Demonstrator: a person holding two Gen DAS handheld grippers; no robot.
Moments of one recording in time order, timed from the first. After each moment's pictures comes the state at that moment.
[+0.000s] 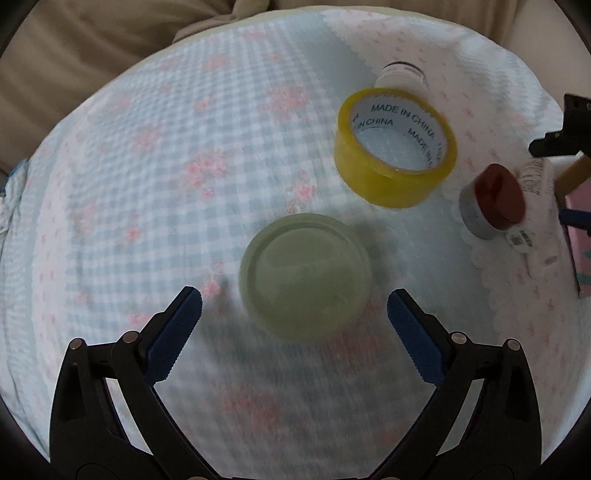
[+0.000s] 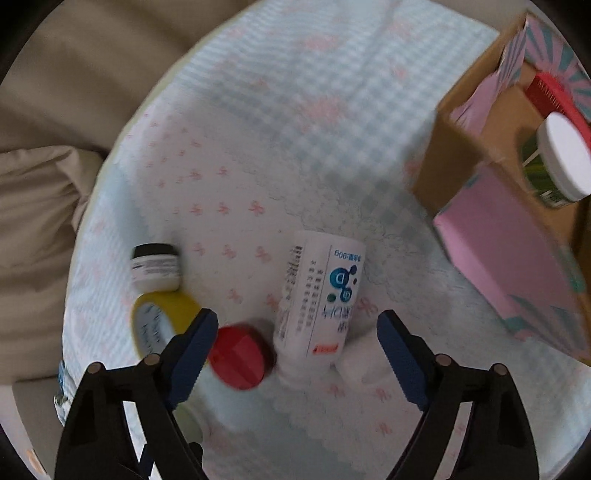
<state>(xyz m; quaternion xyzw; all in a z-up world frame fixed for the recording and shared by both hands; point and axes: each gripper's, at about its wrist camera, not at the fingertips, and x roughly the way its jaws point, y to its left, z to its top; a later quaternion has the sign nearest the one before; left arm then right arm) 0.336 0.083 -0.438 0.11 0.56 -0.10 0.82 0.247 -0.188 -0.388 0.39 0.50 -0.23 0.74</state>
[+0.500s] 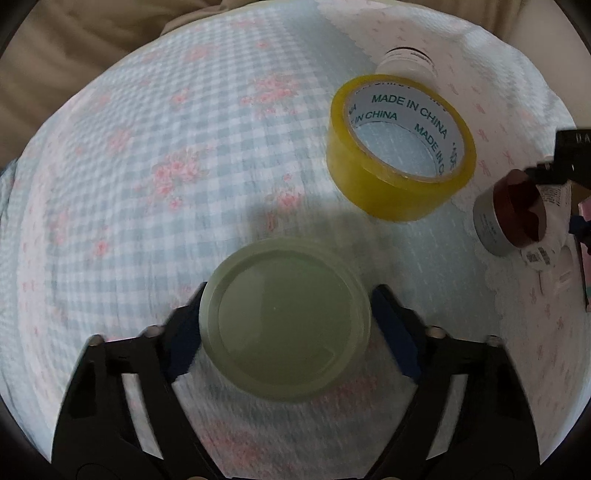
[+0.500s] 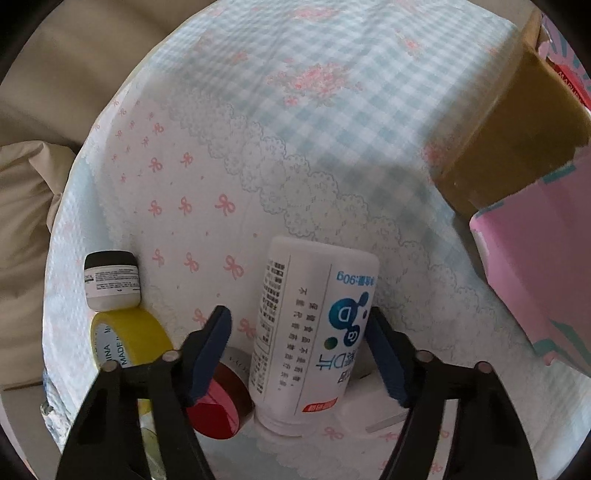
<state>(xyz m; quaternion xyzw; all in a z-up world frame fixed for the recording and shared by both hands) 0.357 0.069 -0.462 0.11 0.57 -0.10 0.81 0.273 -0.192 -0.425 0.37 0.51 -0.25 0.73</state>
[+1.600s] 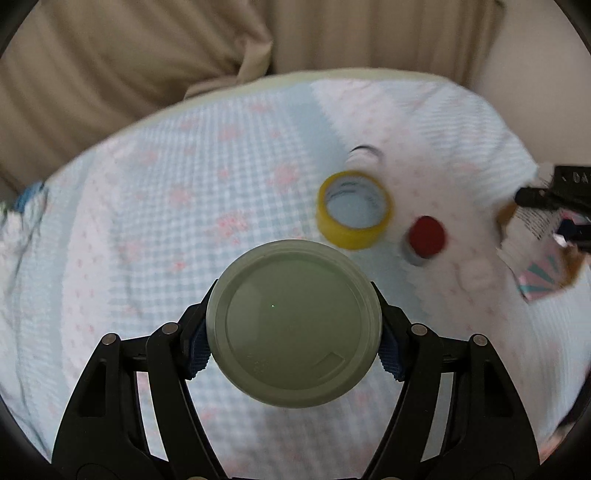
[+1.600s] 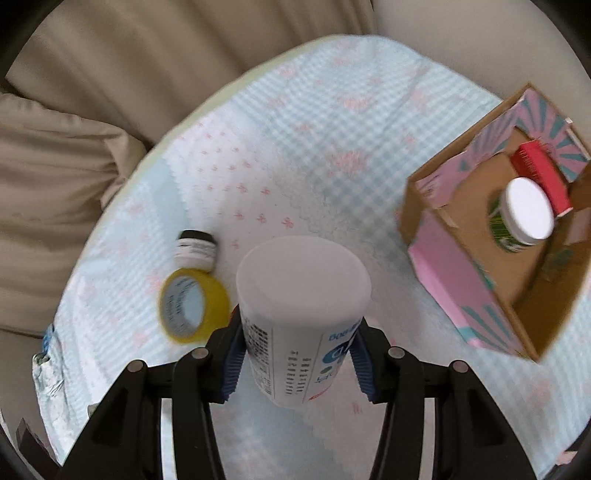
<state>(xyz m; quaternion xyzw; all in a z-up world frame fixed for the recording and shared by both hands) 0.282 0.098 -0.315 0.10 0.48 -0.13 0.86 0.192 -0.150 -0.307 0.29 0.46 -0.20 0.82</state>
